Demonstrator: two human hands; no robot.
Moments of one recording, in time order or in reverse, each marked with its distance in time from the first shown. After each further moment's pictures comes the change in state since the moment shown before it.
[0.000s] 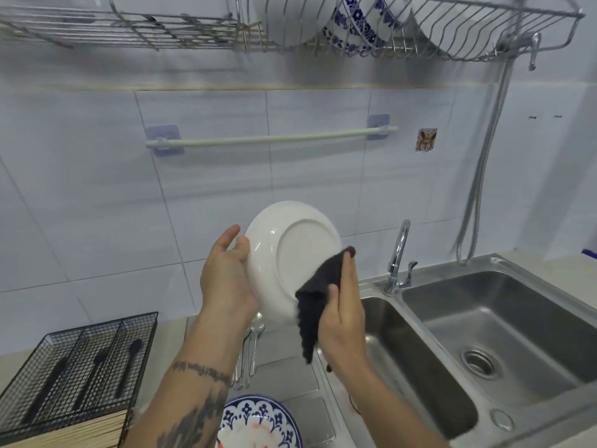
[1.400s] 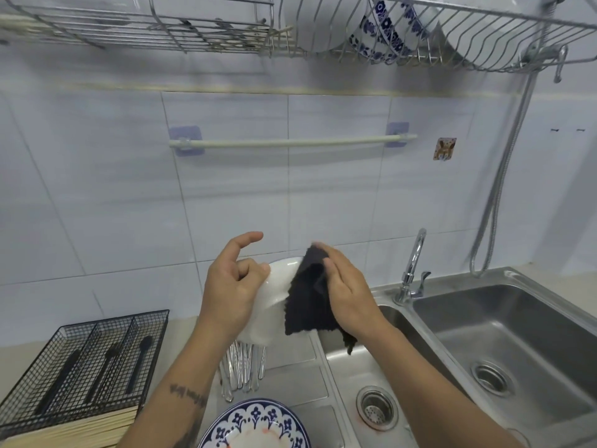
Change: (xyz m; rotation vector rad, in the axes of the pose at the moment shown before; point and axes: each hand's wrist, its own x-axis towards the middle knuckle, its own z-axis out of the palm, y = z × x) left_hand 0.001 0.004 -0.048 0.595 -0.322 0.507; right_hand 0.048 -0.035 -0.006 -0.032 -0.391 -0.108
